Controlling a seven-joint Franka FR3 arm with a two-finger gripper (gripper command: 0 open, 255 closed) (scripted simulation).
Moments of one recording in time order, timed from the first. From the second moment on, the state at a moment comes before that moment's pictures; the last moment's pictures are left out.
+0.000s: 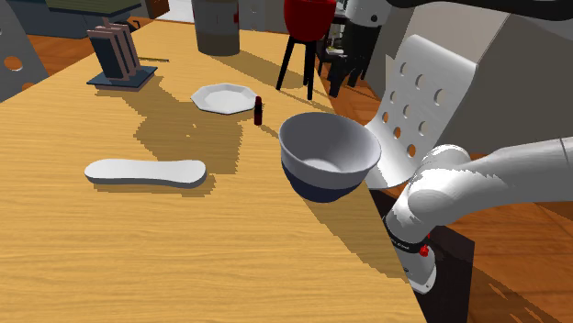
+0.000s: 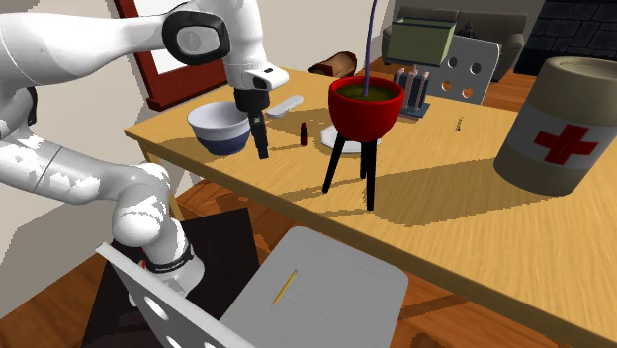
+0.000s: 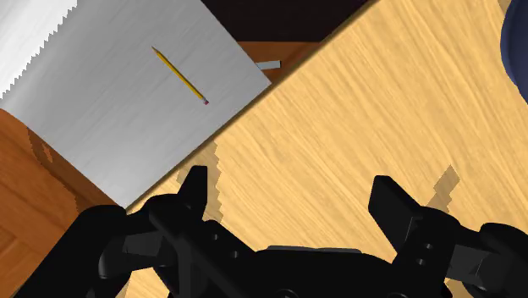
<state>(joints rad) -0.02 -0.81 -0.01 -2.35 -0.05 1.59 0.04</state>
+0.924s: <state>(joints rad) -0.03 -0.50 0.22 -2.18 0.05 1.78 0.44</state>
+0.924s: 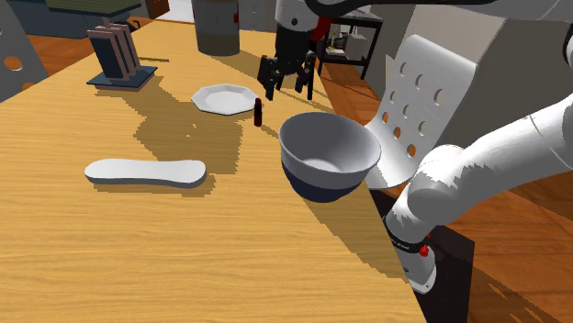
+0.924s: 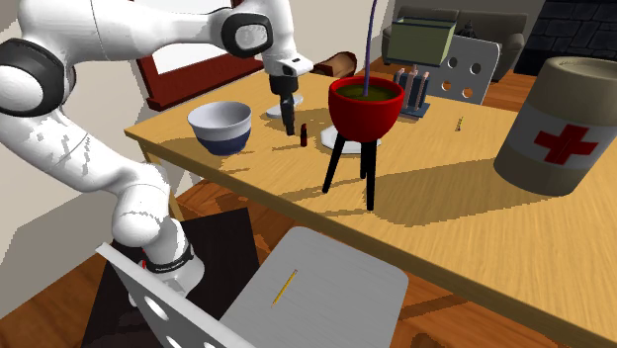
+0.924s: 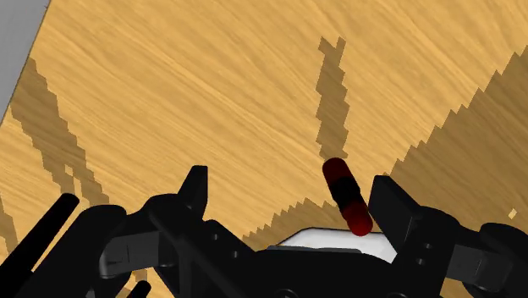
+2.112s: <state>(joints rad) -0.04 -0.32 0.31 -2.13 0.02 1.93 0.61</state>
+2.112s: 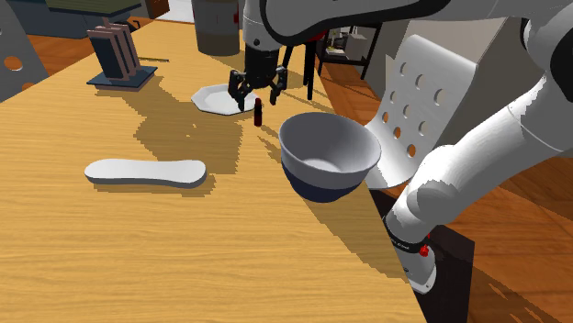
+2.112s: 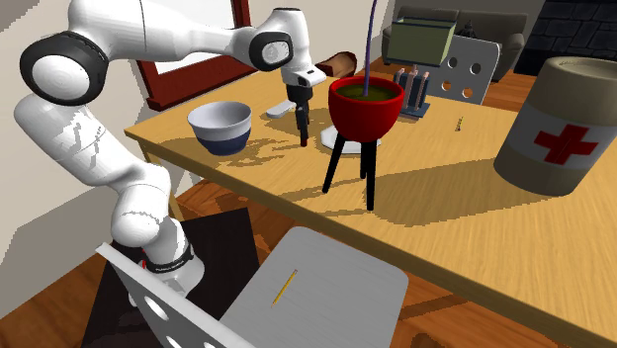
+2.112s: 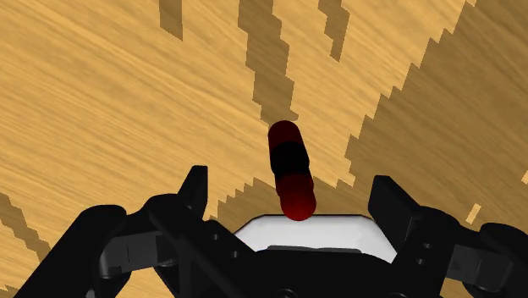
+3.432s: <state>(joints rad) -0.04 -0.32 0.31 -2.04 0.02 1.84 0.60</state>
